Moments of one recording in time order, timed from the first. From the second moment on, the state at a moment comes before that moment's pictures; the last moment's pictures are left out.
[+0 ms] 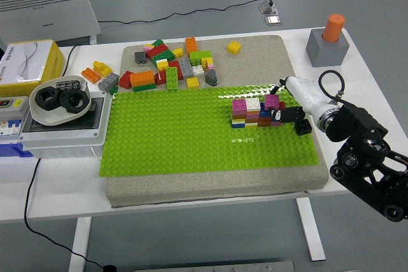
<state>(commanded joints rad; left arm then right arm) 0.08 0.08 -0.94 -0.18 0.72 -0.11 0.06 0.51 -0.34 0.77 1.37 -1.87 -0.08 -0.40</state>
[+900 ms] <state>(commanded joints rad) 0.08 0.08 -0.96 -0.18 0.74 -0.10 0.06 0.53 -0.33 0.75 1.34 -1.84 -0.09 -0.38</state>
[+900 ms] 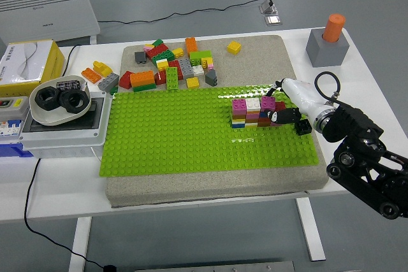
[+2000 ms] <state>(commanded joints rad) 0.08 0.08 -0.97 -0.18 0.75 -0.10 0.06 0.53 -0.33 0.74 1.33 -1.84 -0.08 -0.38</state>
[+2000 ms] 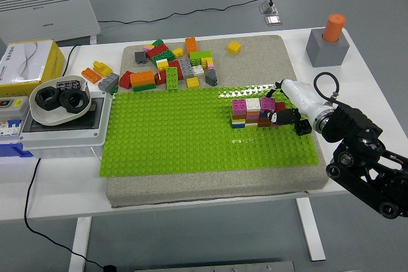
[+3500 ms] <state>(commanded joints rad) 0.08 0.08 -0.97 -0.18 0.76 -0.10 0.06 0.53 -0.33 0.74 1.34 -1.83 -0.08 -0.38</state>
